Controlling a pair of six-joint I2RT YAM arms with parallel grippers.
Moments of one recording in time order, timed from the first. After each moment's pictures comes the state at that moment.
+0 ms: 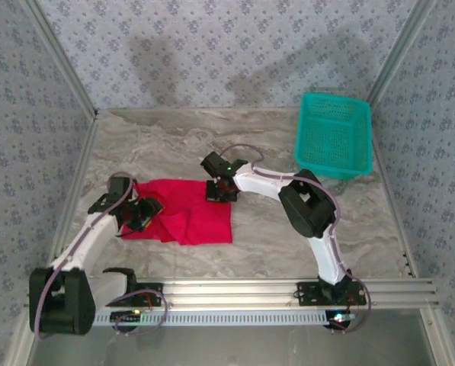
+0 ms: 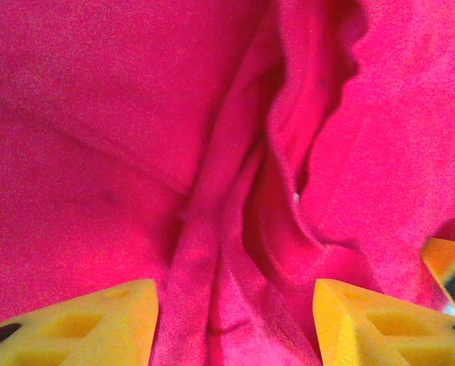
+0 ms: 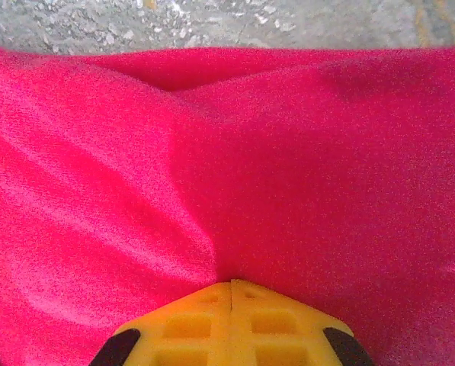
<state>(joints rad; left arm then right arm) -0.09 1.11 0.59 -0.60 0.27 -0.86 0.80 2.10 1.52 -0.61 -0.08 0.79</state>
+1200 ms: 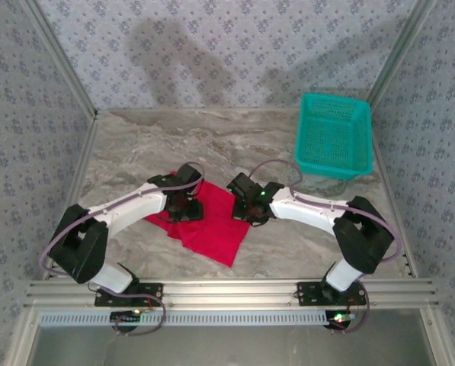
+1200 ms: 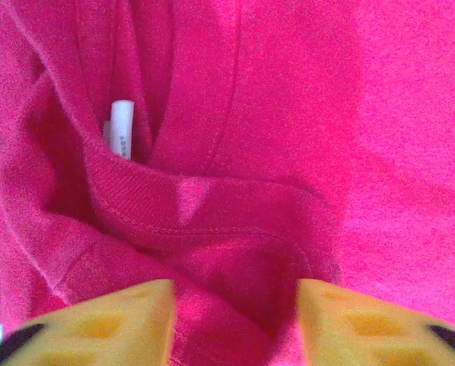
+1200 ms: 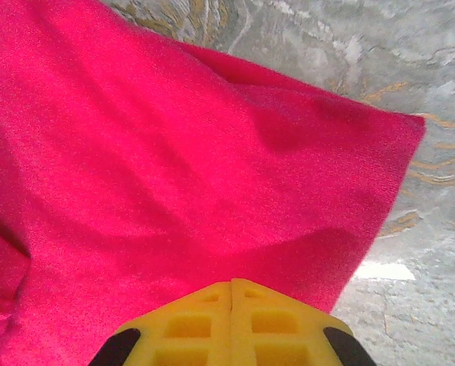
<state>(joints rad) -0.66 1.50 0.95 -0.77 0.04 -0.66 0.86 1.62 1.03 -0.59 0.05 0.96</state>
